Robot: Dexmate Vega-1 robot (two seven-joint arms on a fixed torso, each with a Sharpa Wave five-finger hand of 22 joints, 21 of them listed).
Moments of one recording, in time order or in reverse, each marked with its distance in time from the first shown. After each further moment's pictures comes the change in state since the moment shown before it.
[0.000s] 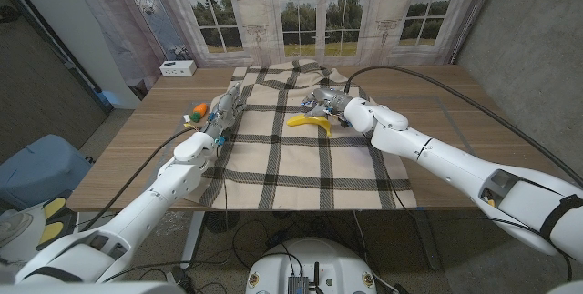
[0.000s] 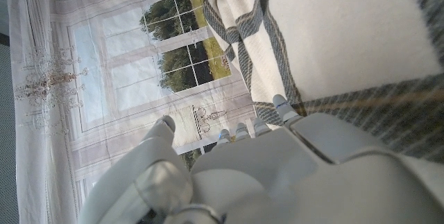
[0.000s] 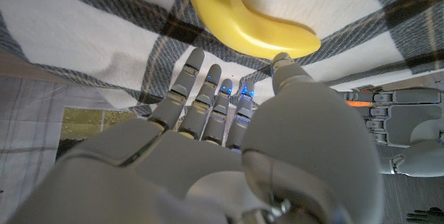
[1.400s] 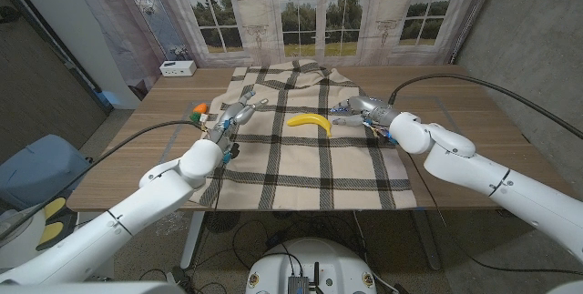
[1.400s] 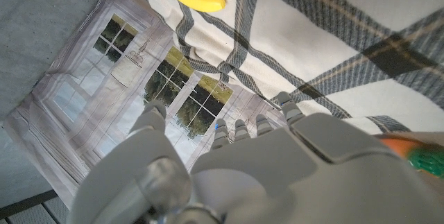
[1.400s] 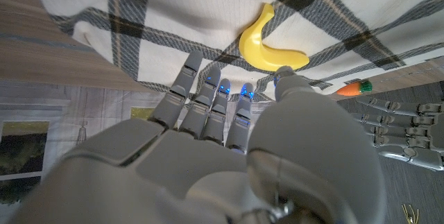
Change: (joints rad) left arm 0.303 0.304 0.017 -0.825 0.447 0.567 0.450; left_hand 0.089 -0.036 0.018 -0.103 -0.004 0.117 0.038 0.030 0.005 -0.001 0.016 0.019 0.004 0.001 0.052 0.011 0.000 -0.002 0.063 -0.036 0.005; right arm -0.369 -0.382 0.286 -0.470 0.124 -0.042 -0.030; right_hand -0.109 0.046 -0.022 0.045 0.000 -0.012 0.012 0.008 0.000 -0.001 0.023 -0.014 -0.009 -0.016 0.002 -0.008 -0.005 -0.027 0.016 -0.018 0.000
